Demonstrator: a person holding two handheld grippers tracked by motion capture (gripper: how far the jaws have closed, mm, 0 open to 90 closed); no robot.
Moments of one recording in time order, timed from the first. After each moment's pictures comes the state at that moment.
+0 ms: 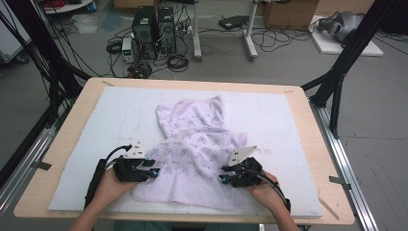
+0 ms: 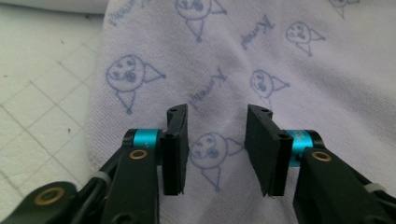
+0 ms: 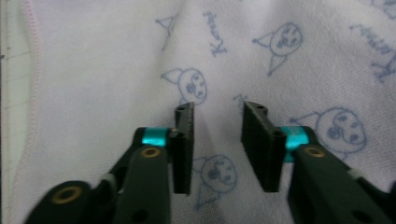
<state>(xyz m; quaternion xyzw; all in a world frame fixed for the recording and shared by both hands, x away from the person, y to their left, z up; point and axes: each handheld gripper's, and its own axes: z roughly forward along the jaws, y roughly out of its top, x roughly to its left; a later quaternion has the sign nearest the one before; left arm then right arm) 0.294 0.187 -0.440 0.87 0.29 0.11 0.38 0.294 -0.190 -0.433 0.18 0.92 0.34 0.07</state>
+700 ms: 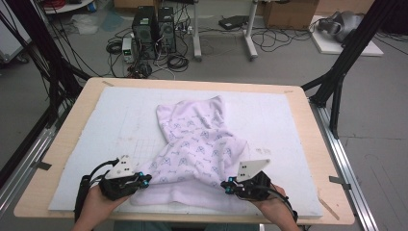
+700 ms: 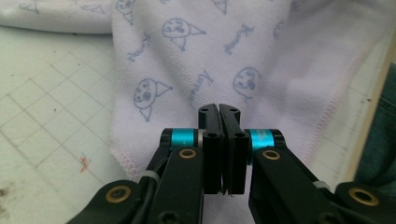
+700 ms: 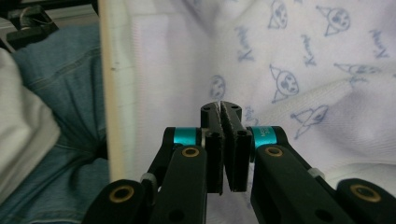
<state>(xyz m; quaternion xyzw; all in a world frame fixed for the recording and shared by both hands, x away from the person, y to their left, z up) 0.230 0.203 -0.411 0.86 0.27 0.12 0.42 0.243 -0.201 -0.405 0.14 0.90 0.40 0.06</state>
